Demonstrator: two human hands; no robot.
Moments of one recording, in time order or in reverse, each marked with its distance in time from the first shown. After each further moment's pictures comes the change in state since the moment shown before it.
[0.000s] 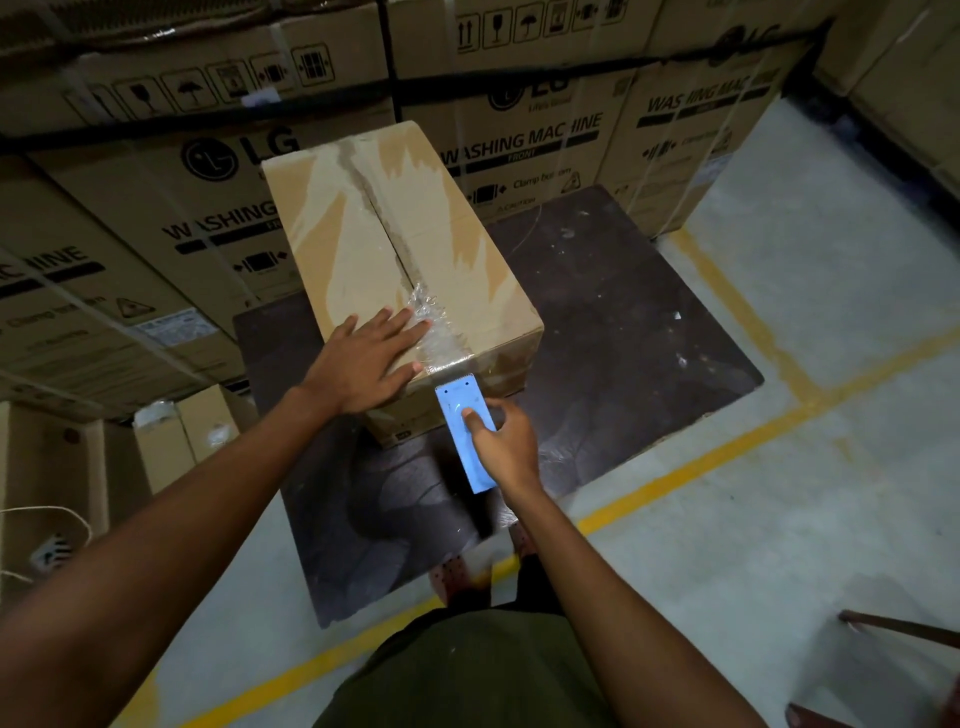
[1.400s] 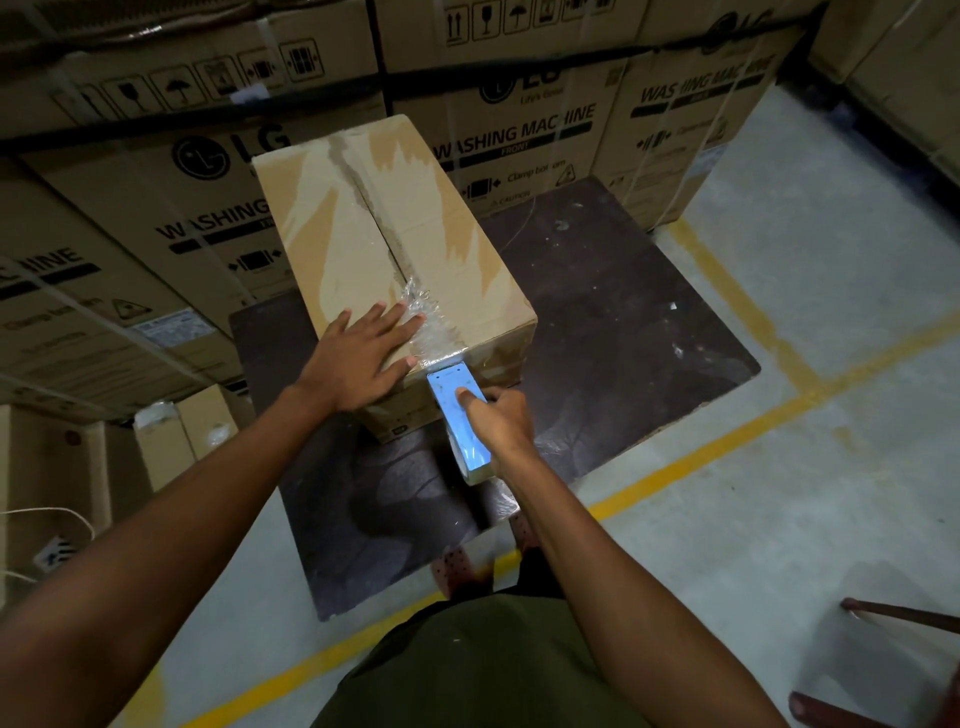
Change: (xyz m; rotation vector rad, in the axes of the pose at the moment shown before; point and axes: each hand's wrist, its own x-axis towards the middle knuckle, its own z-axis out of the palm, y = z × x) left_hand -0.002 0.003 0.004 0.005 0.025 -0.006; right_hand 0.008 -0.027 -0.005 0.038 -0.034 0.183
